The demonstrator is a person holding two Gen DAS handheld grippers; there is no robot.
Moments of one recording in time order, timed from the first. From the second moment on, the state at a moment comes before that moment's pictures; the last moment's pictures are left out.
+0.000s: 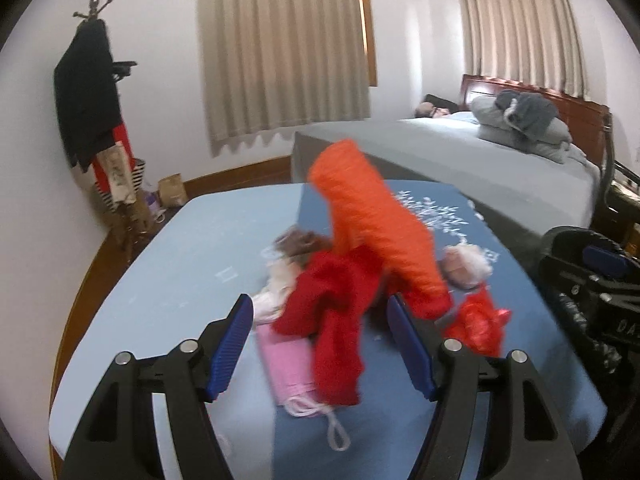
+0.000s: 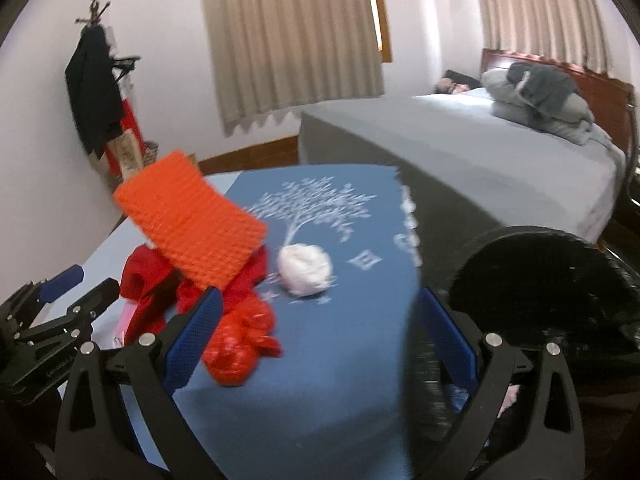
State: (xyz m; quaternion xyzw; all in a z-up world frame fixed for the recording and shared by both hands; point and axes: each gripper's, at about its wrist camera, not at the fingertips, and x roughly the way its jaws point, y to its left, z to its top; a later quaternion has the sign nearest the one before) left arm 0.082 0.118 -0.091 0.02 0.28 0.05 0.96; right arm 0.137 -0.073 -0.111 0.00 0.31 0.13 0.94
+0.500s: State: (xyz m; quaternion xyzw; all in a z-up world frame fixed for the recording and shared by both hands) left arm 0.078 0.151 -0.113 0.00 0.30 0.07 0.95; right arm 0.150 -0.027 -0.158 -0.02 0.39 0.17 0.90
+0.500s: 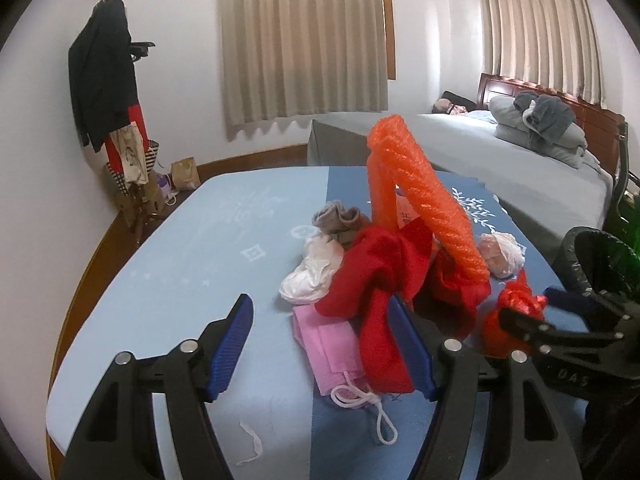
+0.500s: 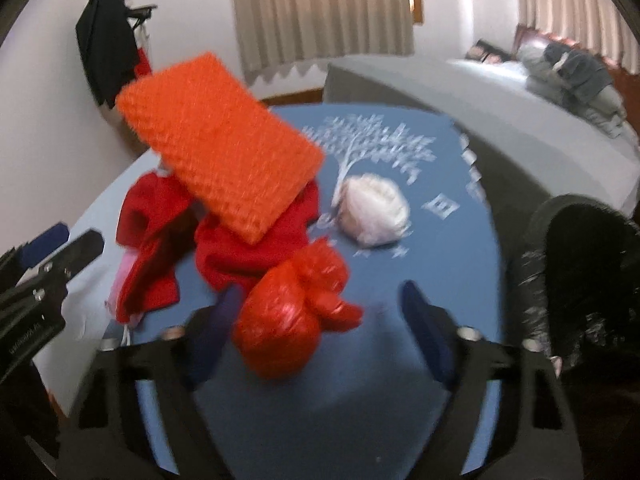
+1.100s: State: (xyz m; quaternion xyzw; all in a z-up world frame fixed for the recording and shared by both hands) left arm 0.103 0.119 -0.122 0.01 0.30 0.03 0.95; right arm 0.145 -0.047 -0.124 -0.01 0.36 0.20 0.91
